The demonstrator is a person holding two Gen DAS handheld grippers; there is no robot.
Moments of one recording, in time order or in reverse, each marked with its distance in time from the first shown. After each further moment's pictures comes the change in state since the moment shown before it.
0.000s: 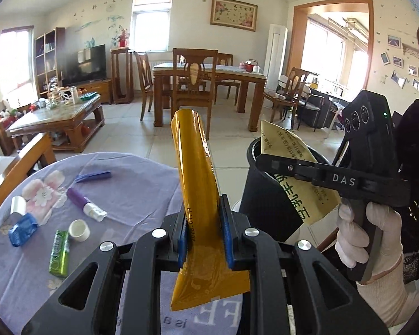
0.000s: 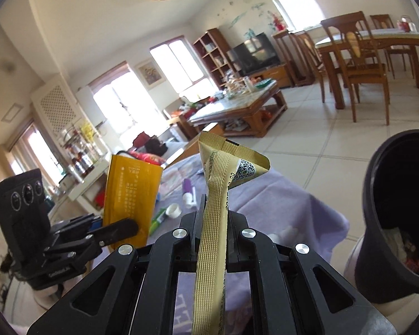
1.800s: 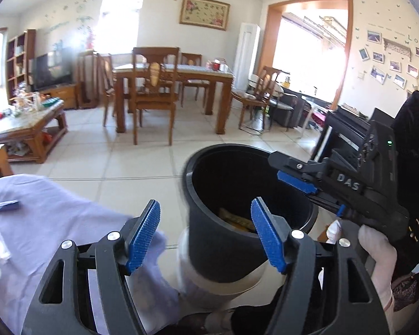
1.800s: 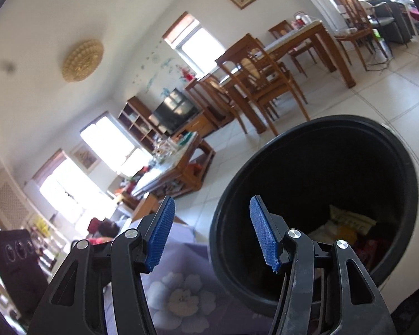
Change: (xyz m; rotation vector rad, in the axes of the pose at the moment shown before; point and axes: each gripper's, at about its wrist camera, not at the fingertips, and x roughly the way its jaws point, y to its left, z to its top) left arm 0.106 -0.085 0.022 0.022 -0.028 -0.105; right arm -0.077 -0.162 -0.039 0.318 -0.284 -0.258
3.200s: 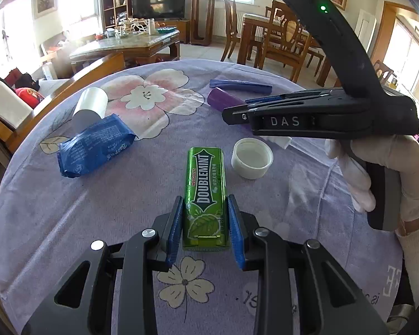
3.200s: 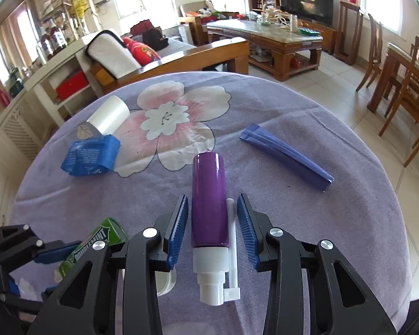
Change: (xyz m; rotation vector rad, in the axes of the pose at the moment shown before) left arm -0.105 0.264 -0.115 -0.297 0.277 0.430; right arm 0.334 0.344 -0.185 -0.818 0.705 0.099
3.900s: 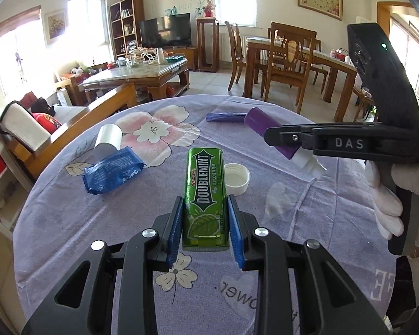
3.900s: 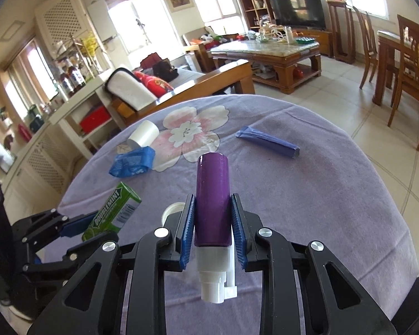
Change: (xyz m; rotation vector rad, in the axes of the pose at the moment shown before) left arm -0.050 -0.027 -0.003 0.035 -0.153 0.081; right arm -0.088 -0.021 -0.049 0.127 -0.151 0.151
